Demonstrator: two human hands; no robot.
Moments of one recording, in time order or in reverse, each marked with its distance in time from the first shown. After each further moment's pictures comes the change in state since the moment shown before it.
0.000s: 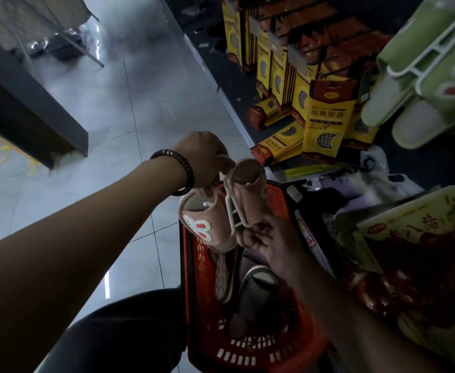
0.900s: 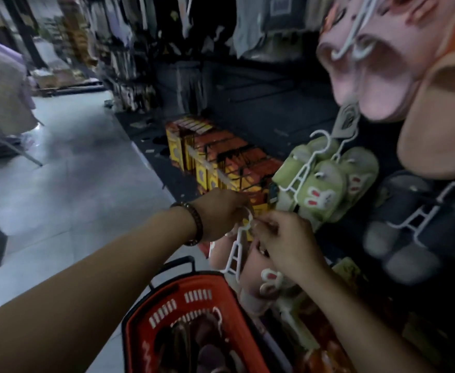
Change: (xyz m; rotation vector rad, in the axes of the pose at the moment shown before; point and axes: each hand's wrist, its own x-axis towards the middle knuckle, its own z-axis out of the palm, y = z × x) left_hand 0.002 0.129 -0.064 0.159 0.072 0.644; right_hand -0.134 -0.203 -0.002 -1.081 0.388 -1.028
